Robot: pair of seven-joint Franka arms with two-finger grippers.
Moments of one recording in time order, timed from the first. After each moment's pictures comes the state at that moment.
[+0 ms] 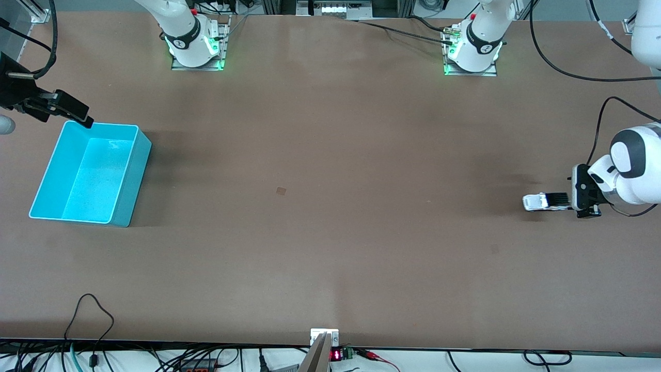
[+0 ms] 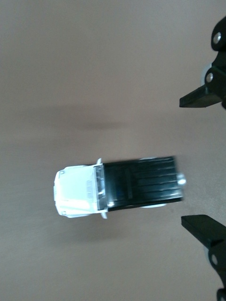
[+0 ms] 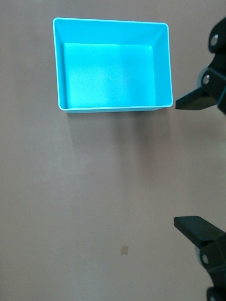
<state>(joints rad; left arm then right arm) 0.40 0.52 -0.10 -1.78 0.14 2.07 1.81 0.12 0.00 -0.10 -1.56 0.01 1.55 0.17</state>
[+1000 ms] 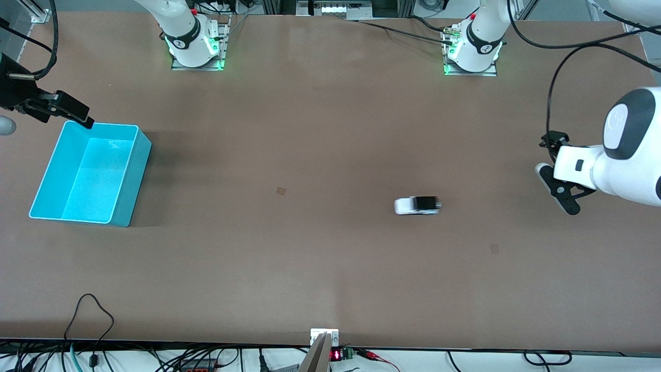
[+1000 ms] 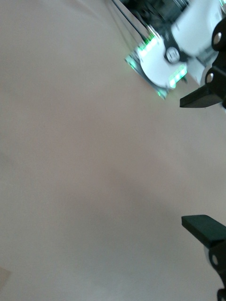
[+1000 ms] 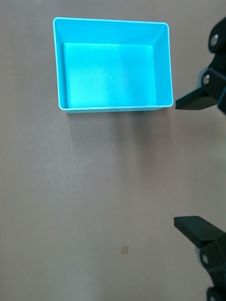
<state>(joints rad) 0.06 0.43 -0.11 -1.33 0.11 1.24 0.77 0.12 0.00 -0.10 -1.56 0.01 1.55 0.17</state>
